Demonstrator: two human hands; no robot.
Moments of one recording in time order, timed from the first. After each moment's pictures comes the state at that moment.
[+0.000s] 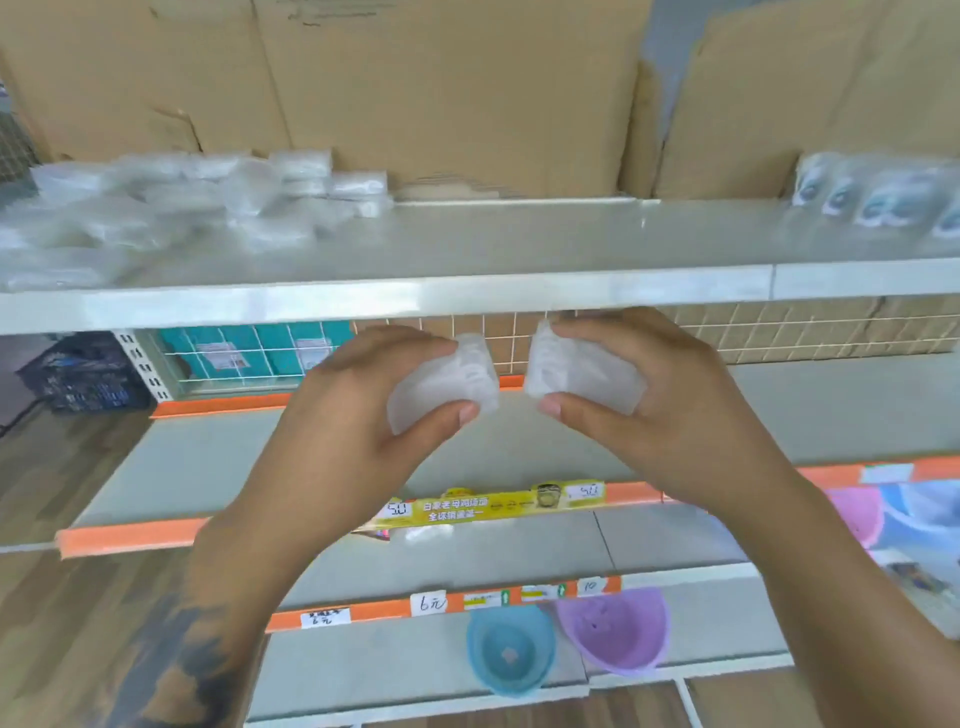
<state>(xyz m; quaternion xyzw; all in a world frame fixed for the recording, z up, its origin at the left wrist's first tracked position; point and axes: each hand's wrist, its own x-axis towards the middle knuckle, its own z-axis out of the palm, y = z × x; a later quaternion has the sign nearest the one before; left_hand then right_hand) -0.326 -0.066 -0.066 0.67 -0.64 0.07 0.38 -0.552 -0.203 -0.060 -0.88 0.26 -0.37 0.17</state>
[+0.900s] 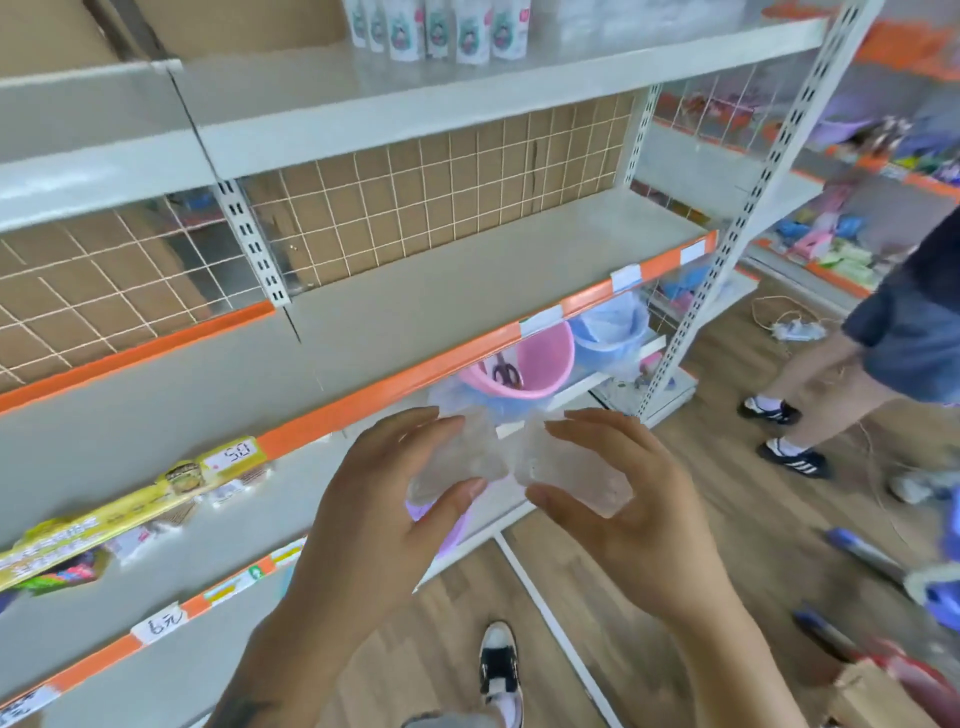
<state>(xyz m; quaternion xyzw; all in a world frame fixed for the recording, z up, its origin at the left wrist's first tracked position) -0.703 -0.203 -0.200 0.56 -0.73 -0.16 0.36 -0.941 -0.209 -0.209 -0.70 0.52 -0.42 0.24</state>
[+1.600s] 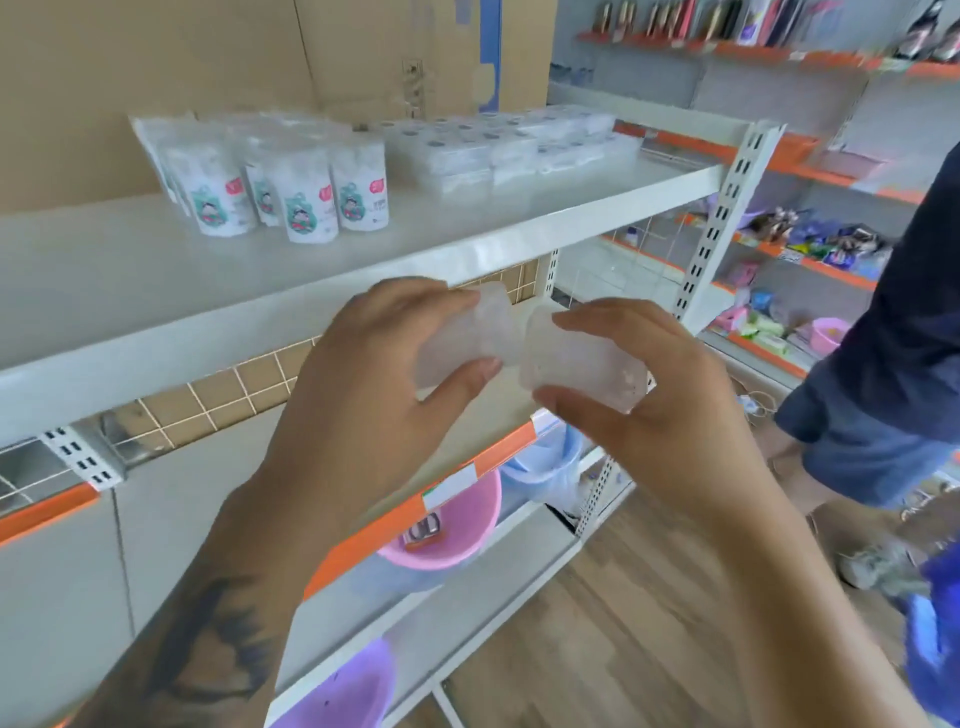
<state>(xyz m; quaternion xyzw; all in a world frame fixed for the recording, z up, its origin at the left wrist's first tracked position) -0.829 -0.494 -0.067 0.46 -0.78 -0.03 0.42 -1.061 -0.470 -0.073 -0.73 0.50 -0.45 0.09</state>
